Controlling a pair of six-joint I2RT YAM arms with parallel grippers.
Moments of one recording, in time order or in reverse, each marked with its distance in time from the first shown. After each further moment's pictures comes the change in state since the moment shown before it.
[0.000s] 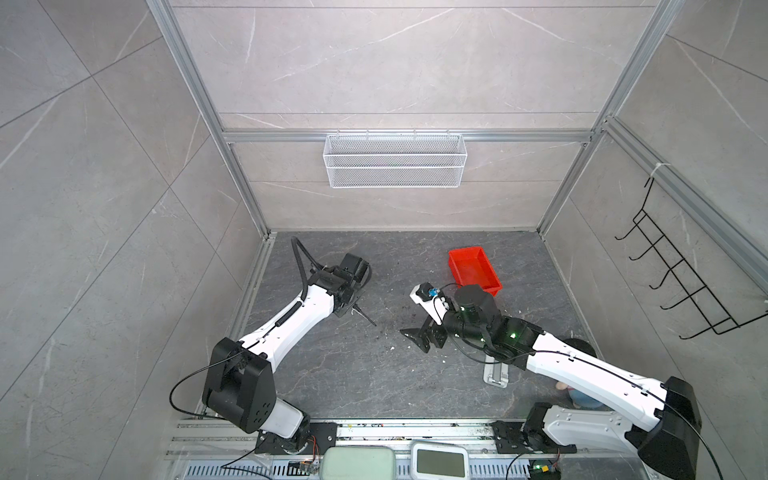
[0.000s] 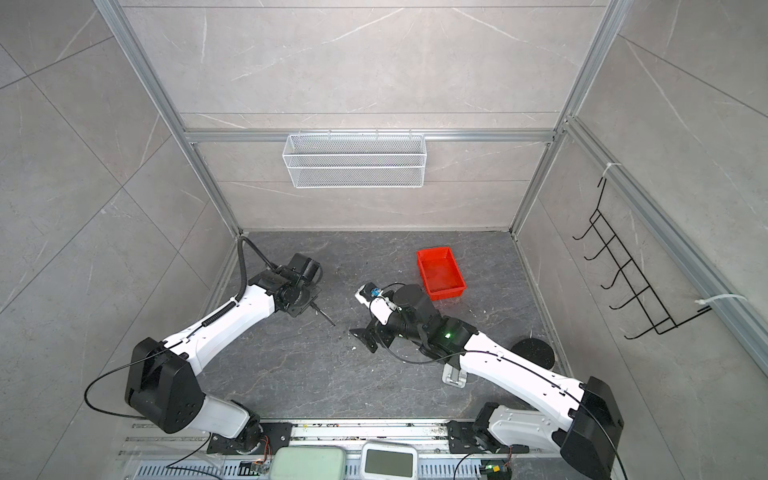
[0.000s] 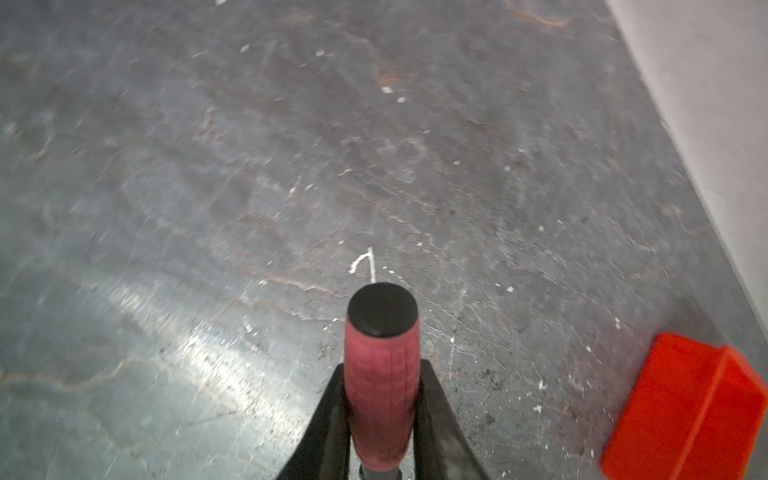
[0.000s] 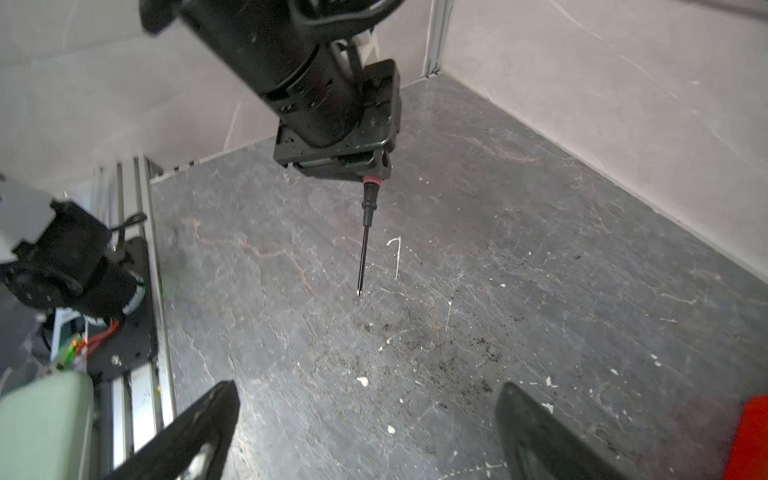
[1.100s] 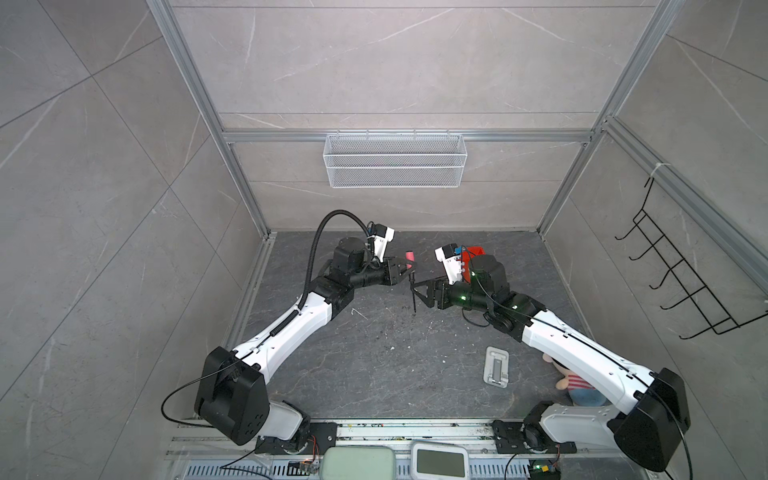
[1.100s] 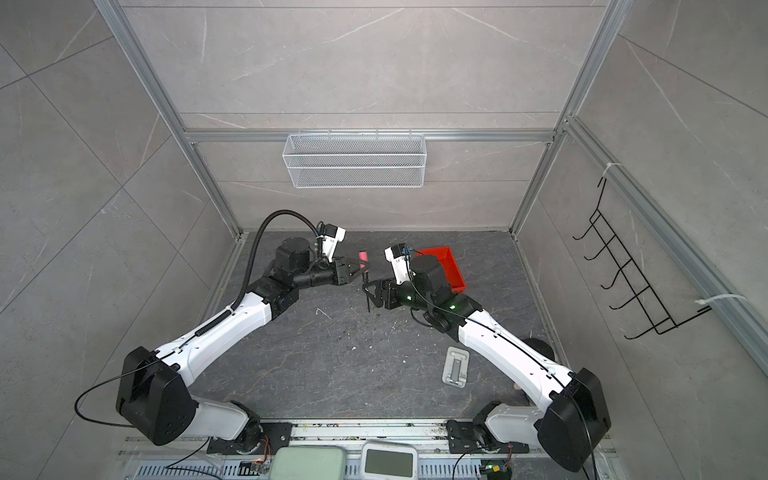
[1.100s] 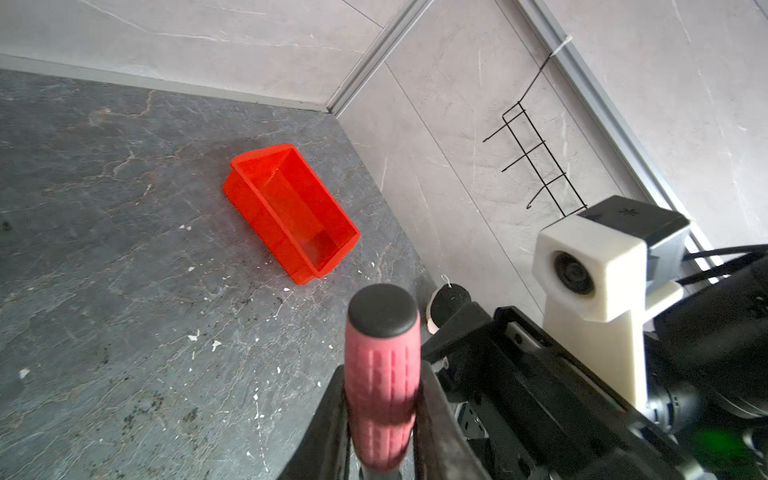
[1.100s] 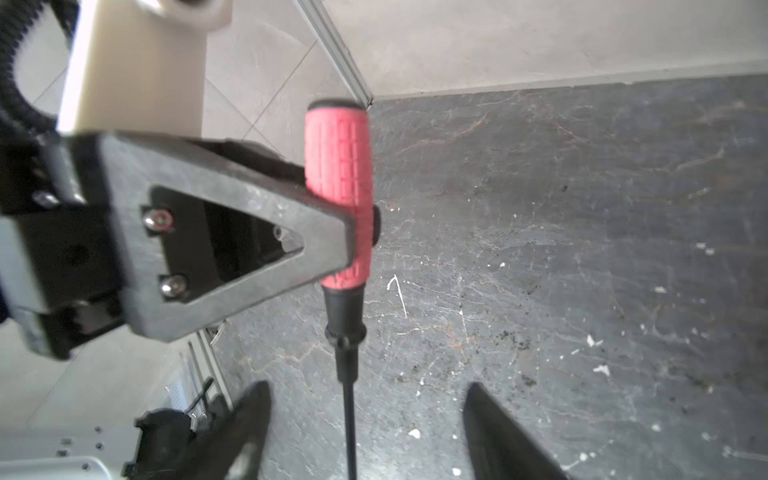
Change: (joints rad) left arm -0.034 -0.051 -0.054 0.762 0.919 0.579; right arm -0.212 0.122 0.117 0.036 -0.153 0.499
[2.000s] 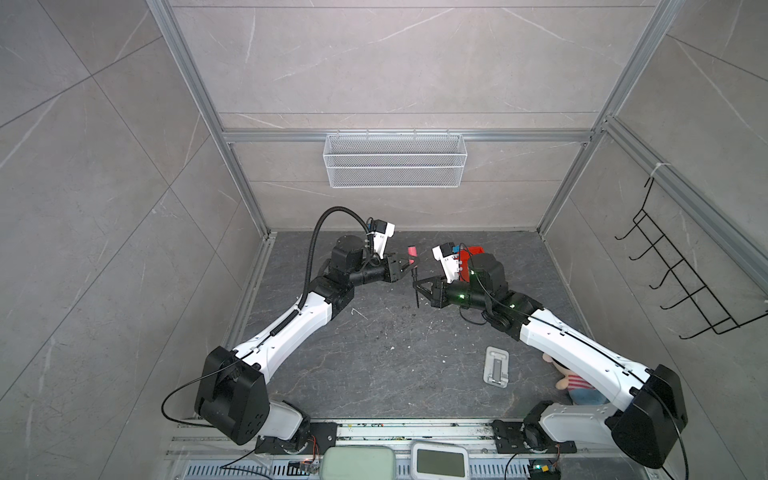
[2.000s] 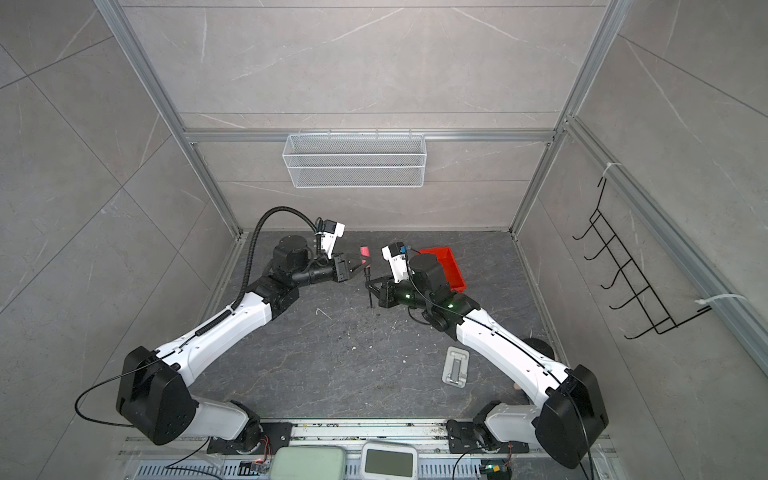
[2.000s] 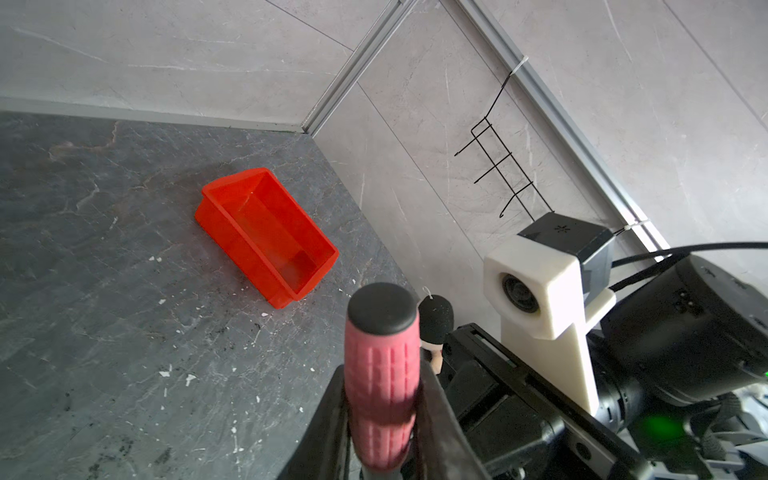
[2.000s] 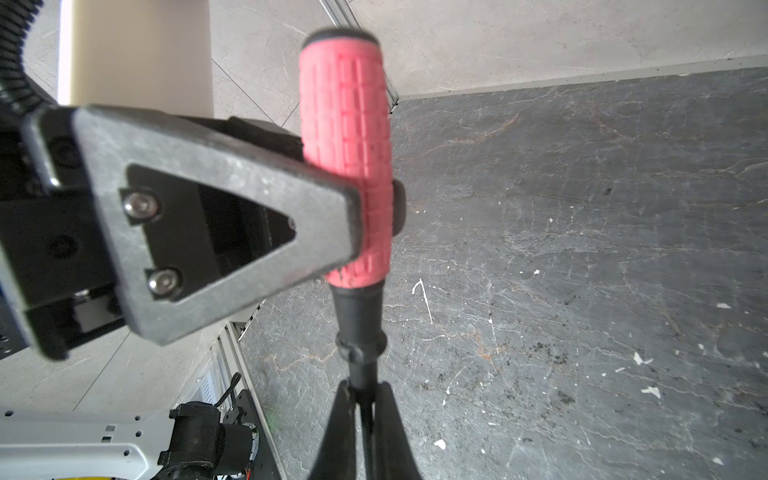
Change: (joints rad) left arm -0.002 0.000 0.000 0.080 0.021 -0.027; right arm -0.005 0.011 0.000 0.052 -0.060 0.015
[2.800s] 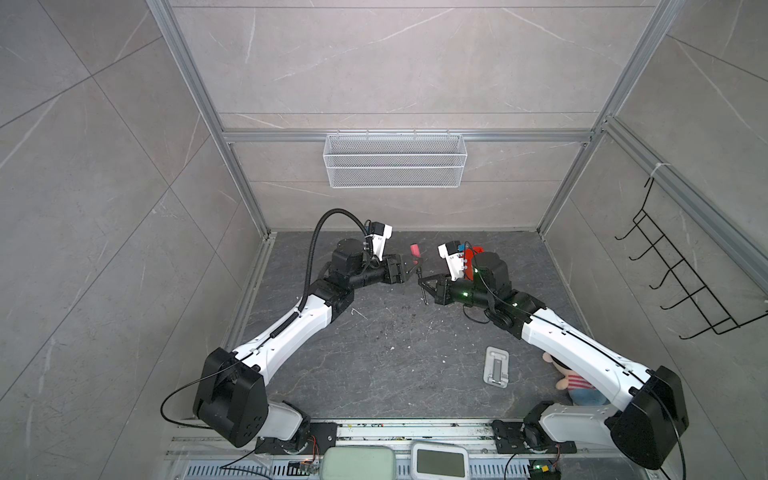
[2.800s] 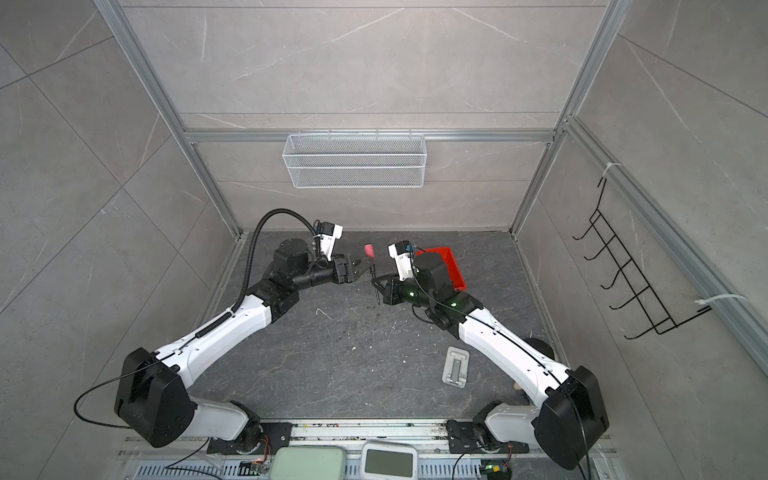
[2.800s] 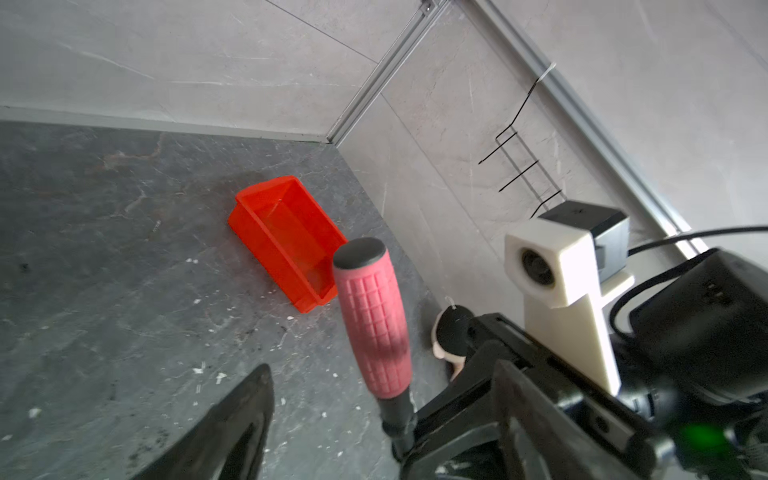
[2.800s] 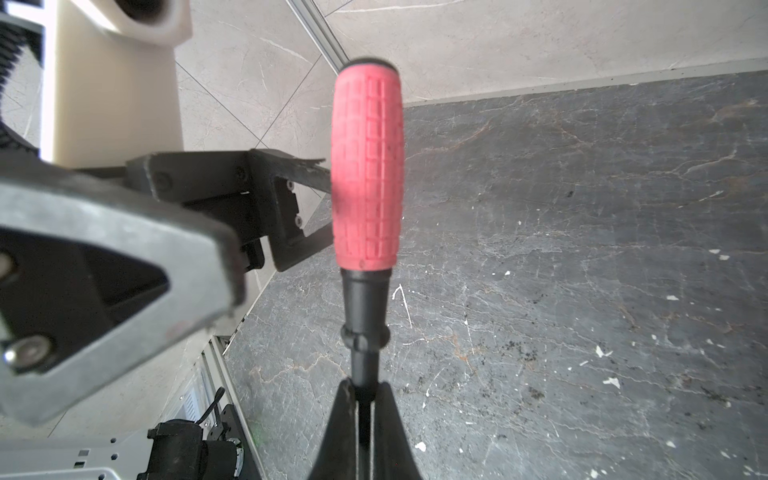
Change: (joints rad) left arm 0.000 -0.019 -0.041 0.007 -0.093 0.035; right arm -0.041 -0.006 -0.012 -0.003 0.019 -0.003
